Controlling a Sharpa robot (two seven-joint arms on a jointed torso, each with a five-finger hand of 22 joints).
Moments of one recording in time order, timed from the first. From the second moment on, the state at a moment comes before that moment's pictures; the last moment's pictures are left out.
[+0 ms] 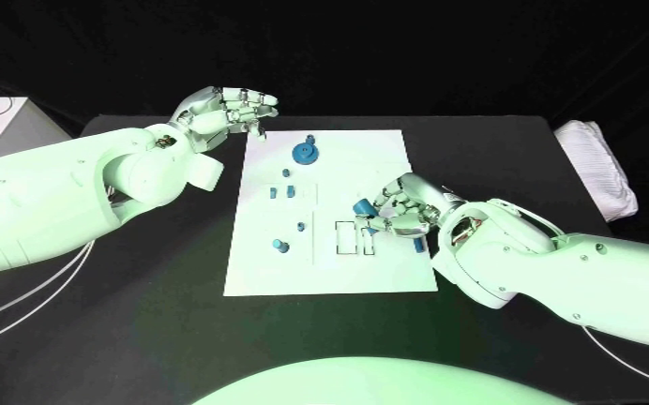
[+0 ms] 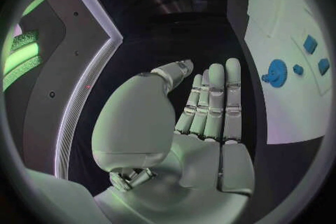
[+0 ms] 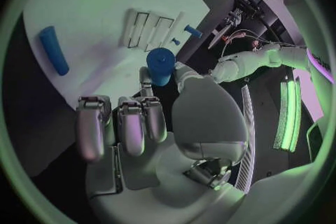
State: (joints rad) left arm 1.22 -0.94 0.00 1.45 -0.15 -0.09 0.31; left_hand 1.36 -0.18 0.55 0.03 0.22 0.79 0.20 0.34 0.28 0.86 0.15 0.51 0.15 0.96 0.07 1.13 0.45 0.17 0.86 0.17 0.95 0.56; right arm 1.15 -0.88 -0.17 1.83 -1.26 -0.53 -0.42; right_hand 1.13 -0.11 0.20 0.29 0.26 1.04 0.09 0.38 0.41 1.47 -0.02 1.50 1.31 1.47 -0.08 1.57 1.31 0.03 1.47 0.02 1.49 1.31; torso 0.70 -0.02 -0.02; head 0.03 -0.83
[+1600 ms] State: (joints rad) left arm 1.22 -0.95 0.00 1.46 -0.15 -0.08 0.30; left_hand 1.36 -0.18 0.55 0.04 0.22 0.79 0.20 0.34 0.28 0.86 0.15 0.52 0.15 0.96 0.07 1.13 0.45 0.17 0.86 0.17 0.94 0.55; right arm 1.12 -0.77 -0.17 1.76 -1.37 -0.40 -0.48; right_hand 0.88 -0.11 0.14 0.29 0.22 1.09 0.04 0.48 0.43 1.47 -0.03 1.50 1.31 1.46 -0.09 1.57 1.31 0.03 1.46 0.02 1.49 1.31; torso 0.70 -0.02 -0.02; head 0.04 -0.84
